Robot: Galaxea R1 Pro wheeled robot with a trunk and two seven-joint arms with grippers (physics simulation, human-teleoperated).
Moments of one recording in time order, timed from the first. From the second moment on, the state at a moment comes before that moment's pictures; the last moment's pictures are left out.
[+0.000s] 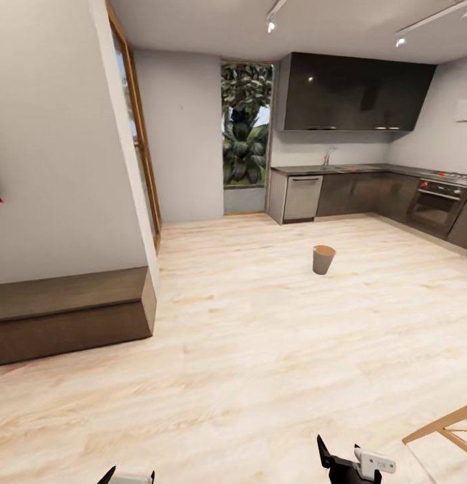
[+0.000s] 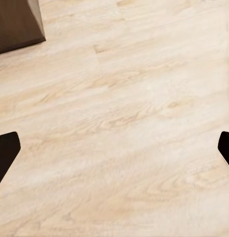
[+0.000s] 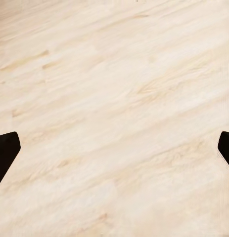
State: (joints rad) left arm 0.08 0.03 0.00 -0.96 -0.08 -0.19 0.00; right arm 0.07 -0.06 -0.01 -1.07 -0.30 -0.21 0.08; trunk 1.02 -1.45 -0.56
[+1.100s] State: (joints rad) left arm 0.08 0.03 0.00 -0.96 -0.08 -0.19 0.00; right arm 0.07 -0.06 -0.01 -1.07 -0.30 -0.21 0.08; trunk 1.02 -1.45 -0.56
